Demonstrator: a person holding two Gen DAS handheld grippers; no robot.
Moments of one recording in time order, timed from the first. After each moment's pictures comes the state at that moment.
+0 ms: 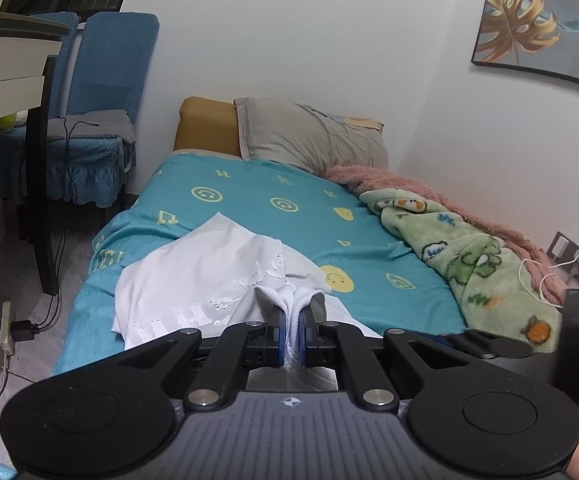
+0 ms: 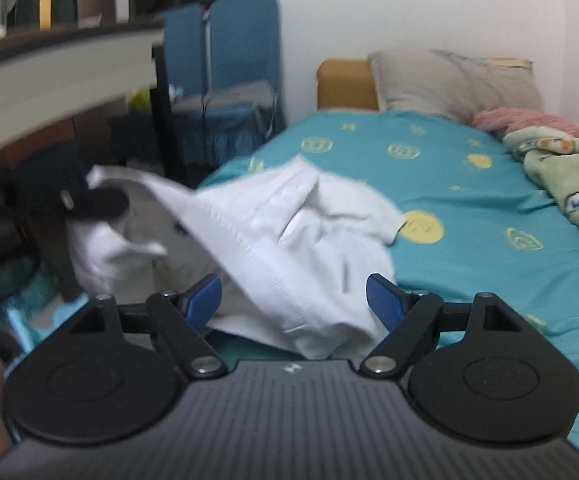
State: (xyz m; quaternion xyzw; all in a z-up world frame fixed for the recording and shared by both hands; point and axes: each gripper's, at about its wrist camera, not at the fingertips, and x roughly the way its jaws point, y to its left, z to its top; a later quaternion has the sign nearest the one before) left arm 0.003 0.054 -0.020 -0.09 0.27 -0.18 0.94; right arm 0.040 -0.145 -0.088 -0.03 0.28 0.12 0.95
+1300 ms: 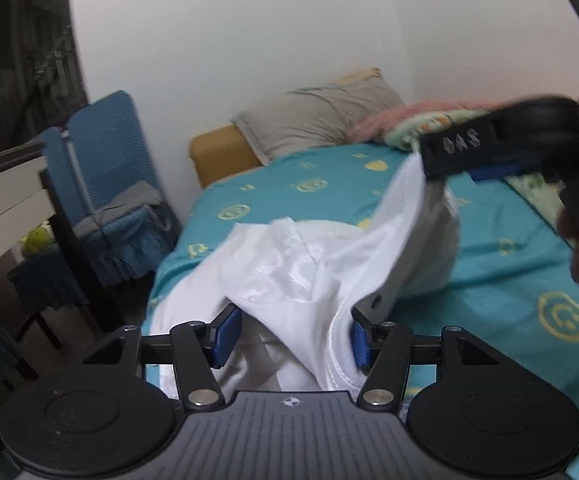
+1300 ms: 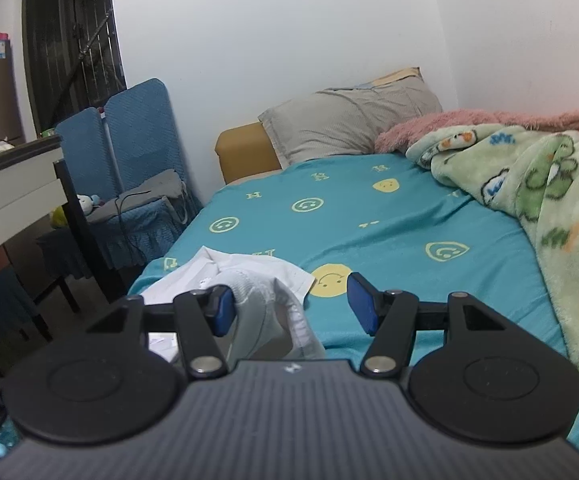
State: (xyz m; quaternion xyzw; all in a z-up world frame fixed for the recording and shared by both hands) left arm -0.010 -0.043 -0.071 0.15 0.22 -0.08 0.96; right arm 0.036 -0.218 -0.059 0.13 0.18 -0.01 0.98
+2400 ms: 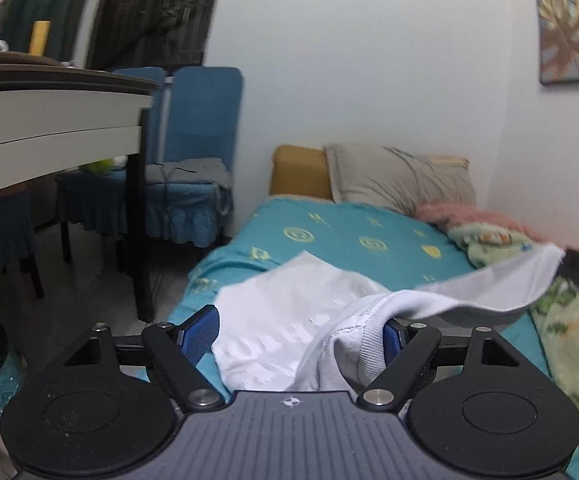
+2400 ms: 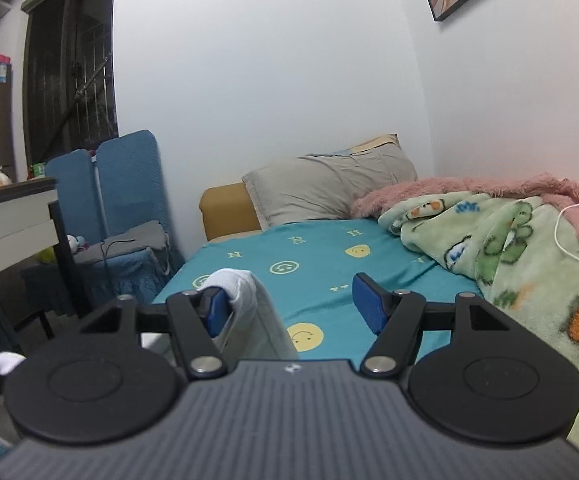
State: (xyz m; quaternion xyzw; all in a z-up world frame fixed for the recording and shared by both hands) left arm -0.055 0.018 -0.022 -0.04 0.21 -0.02 0.98; right arm -0.019 -0.222 -0.024 0.09 0.09 -0.06 0.99
